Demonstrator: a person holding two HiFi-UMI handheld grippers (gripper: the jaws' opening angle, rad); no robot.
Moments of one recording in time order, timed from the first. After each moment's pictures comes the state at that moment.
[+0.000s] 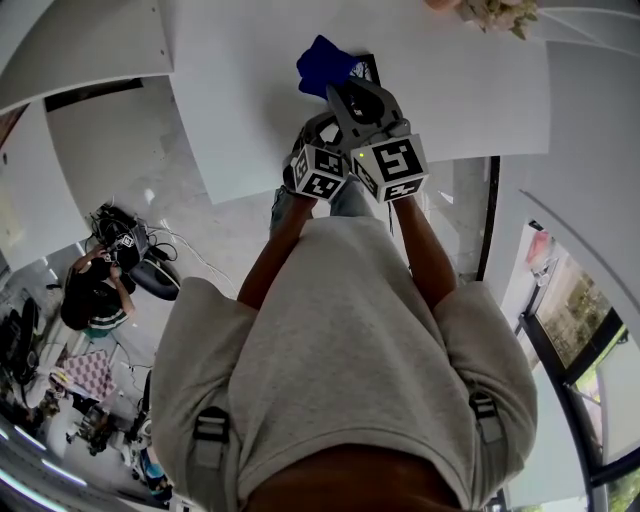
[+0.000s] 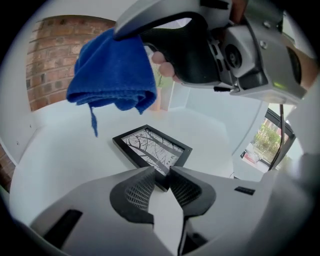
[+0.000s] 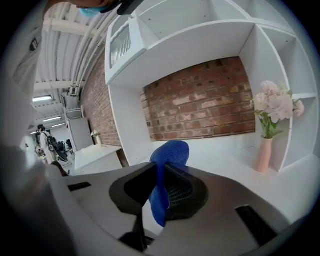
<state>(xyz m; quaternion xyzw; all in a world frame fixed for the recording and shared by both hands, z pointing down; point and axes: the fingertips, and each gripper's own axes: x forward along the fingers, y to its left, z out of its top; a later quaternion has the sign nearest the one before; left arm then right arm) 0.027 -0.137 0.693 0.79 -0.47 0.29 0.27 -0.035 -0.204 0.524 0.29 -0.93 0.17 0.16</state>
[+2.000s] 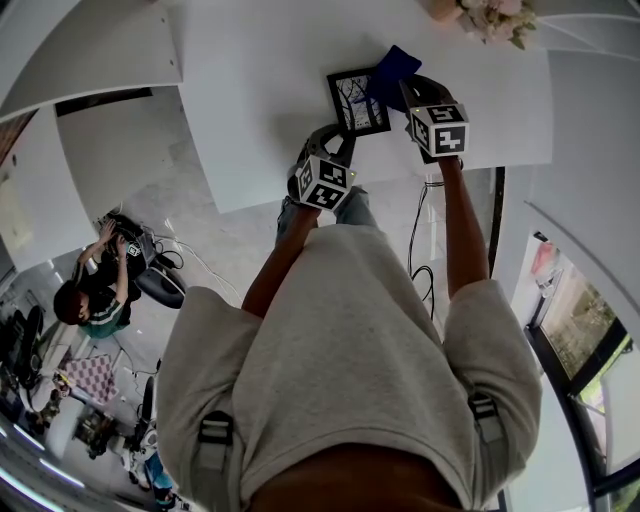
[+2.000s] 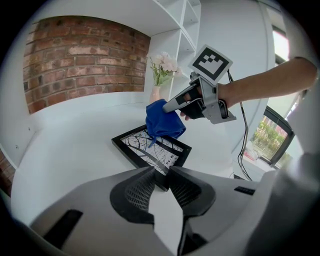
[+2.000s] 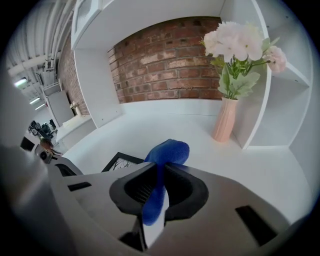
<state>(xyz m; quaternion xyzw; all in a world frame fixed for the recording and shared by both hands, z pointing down) 0.031 -0.137 0.693 0.79 -0.46 0.30 0.26 0.096 -0.290 0.648 0.34 -0.85 0.20 0.34</state>
